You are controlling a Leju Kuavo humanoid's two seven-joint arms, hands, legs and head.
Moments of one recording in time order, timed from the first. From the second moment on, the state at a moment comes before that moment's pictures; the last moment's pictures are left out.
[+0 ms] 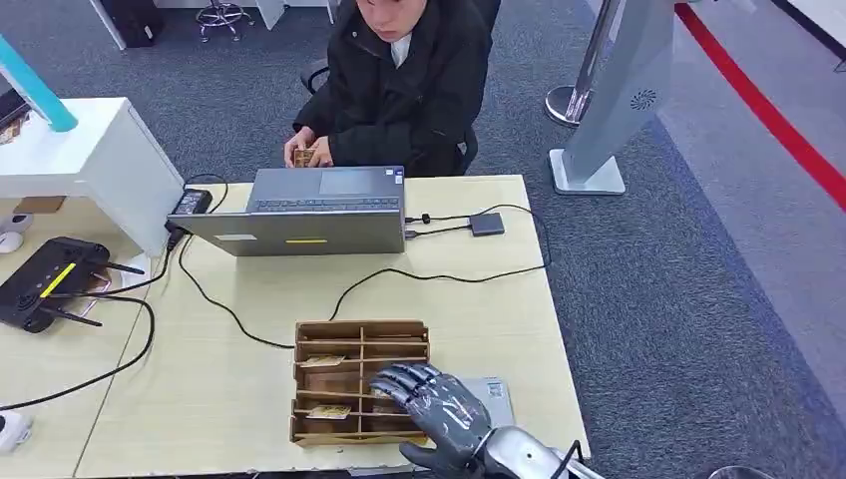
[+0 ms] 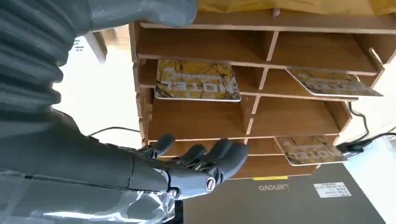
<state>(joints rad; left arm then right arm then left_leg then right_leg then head) -0.10 -0.16 -0.02 -0.23 -0.41 0.21 -0.18 -0.16 -0.21 0.98 -1.58 0.89 -0.07 0.02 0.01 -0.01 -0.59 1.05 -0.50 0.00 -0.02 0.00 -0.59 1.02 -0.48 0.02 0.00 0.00</state>
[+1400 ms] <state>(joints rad) -0.13 -0.15 -0.05 -0.28 -0.56 0.41 -0.21 -0.14 -0.23 0.95 -1.61 0.92 -0.13 0.04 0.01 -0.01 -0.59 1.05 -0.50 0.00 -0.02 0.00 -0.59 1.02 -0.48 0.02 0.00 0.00</state>
